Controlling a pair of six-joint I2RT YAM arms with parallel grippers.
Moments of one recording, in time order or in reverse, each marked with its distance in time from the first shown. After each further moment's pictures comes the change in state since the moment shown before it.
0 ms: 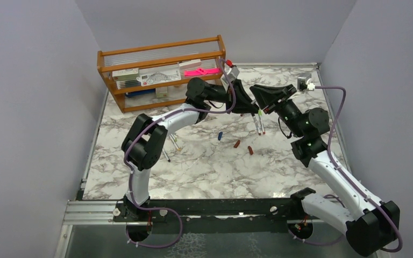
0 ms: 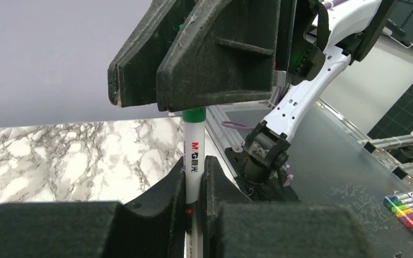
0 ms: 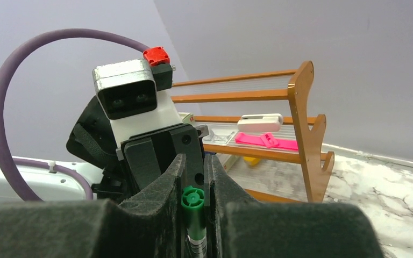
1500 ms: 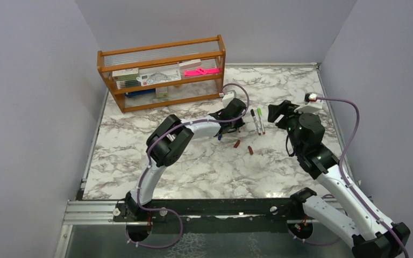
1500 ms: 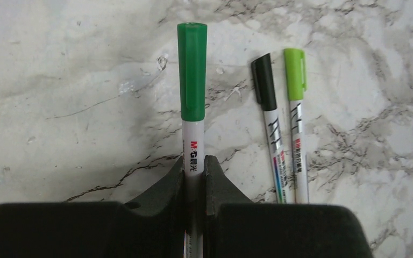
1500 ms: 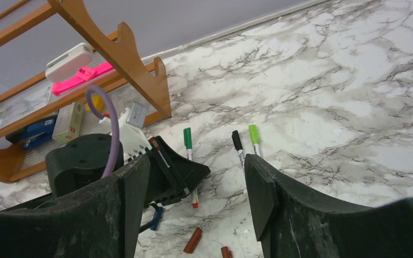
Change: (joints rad) left arm -0.166 0.229 0.077 -1.133 -1.432 -0.078; right arm 0.043 -0.198 -0.015 -0.652 0.692 -0.007
